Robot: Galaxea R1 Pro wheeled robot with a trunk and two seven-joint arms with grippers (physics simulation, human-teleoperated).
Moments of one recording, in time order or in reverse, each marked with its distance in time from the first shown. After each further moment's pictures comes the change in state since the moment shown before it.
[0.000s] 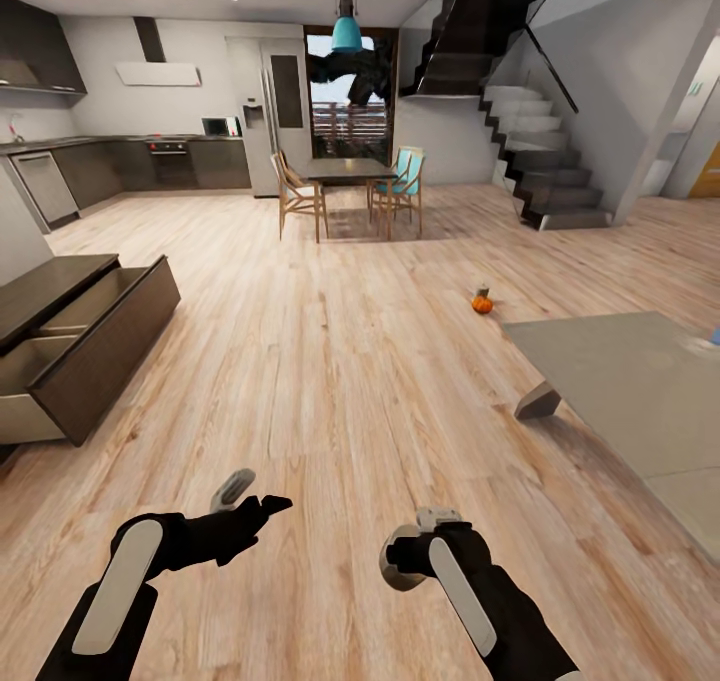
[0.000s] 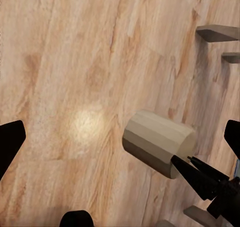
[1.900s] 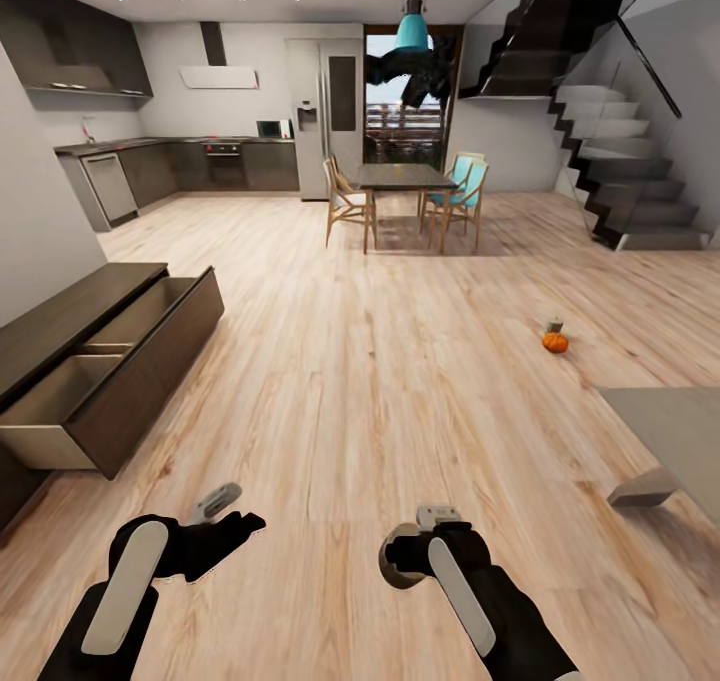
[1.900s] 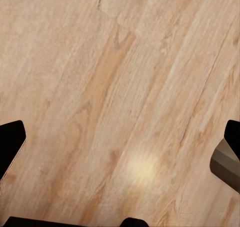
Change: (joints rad) left arm 0.000 -0.006 0.008 0.009 -0.161 -0.021 0.189; right arm 0.000 0.003 0.001 0.000 0.003 -0.010 -0.001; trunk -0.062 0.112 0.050
